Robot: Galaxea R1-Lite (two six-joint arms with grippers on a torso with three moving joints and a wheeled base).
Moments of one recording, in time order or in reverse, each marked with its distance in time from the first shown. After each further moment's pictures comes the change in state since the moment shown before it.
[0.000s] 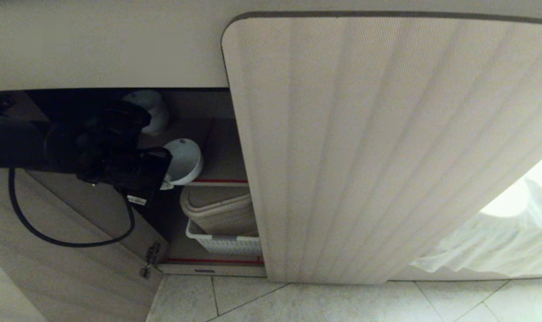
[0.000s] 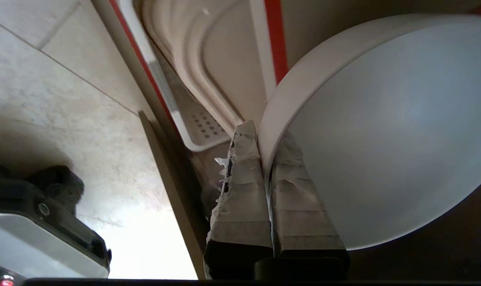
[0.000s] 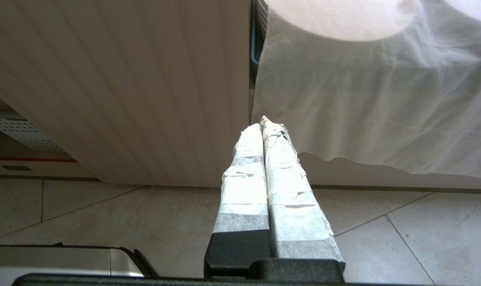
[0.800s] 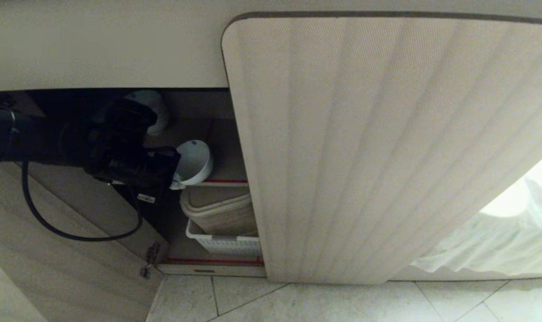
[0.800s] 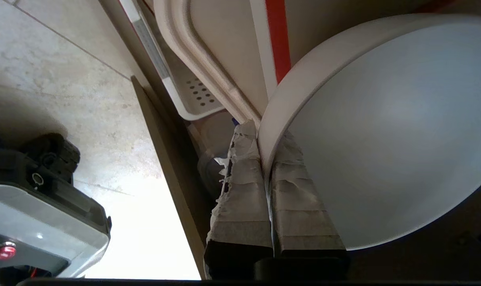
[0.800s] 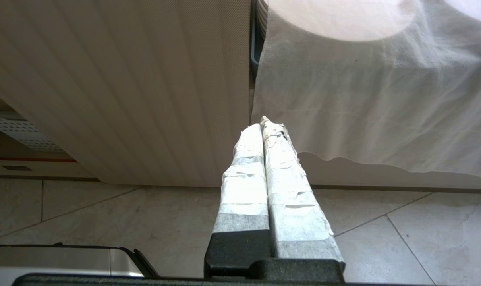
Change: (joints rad) left arm 0.006 0.056 -0.070 0.049 -0.137 0.005; right arm 0.000 0.000 0.000 0.000 0.000 0.000
